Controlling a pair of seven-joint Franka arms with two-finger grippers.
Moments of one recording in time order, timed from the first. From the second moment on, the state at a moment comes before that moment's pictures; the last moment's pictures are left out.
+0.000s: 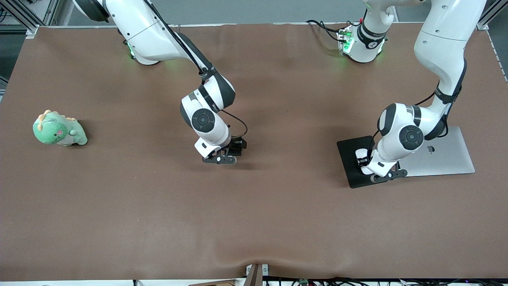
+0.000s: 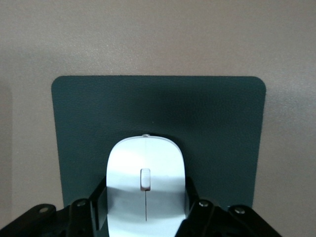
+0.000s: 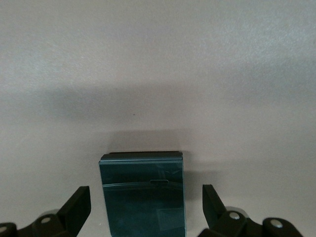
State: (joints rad) left arm -0.01 0.53 -0.13 -2.03 0.12 2.52 -0.41; right arm 0.56 0.67 0.09 -1.73 0.13 2.38 0.62
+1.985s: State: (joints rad) left arm -0.01 0.19 -0.19 -1.54 0.12 1.87 -0.41; right arm 0.54 0.66 0.07 -1.71 0.12 2.34 0.71
